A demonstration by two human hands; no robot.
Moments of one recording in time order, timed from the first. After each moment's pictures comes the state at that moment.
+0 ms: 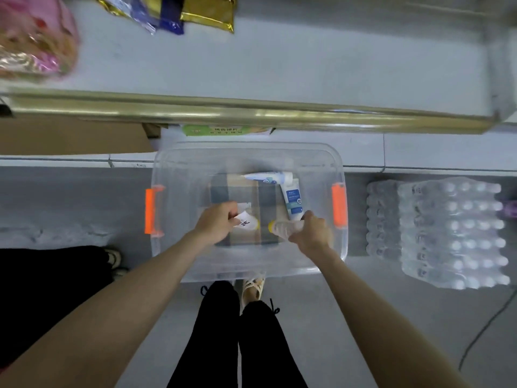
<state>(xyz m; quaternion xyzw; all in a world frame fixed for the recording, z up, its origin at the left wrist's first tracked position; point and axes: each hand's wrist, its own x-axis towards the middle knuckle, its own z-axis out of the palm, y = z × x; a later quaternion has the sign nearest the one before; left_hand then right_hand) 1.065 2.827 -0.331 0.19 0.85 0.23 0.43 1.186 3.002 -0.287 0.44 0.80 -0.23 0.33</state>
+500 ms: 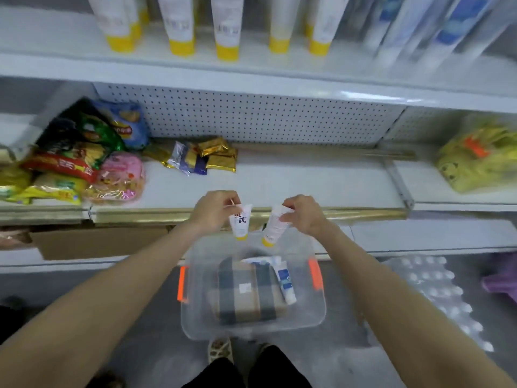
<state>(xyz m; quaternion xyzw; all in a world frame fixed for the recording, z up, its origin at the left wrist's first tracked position) 0.976 2.840 -0.068 0.32 0.87 0.33 0.20 1.095 3.027 -0.049 0.24 0.93 -0.27 0.11</state>
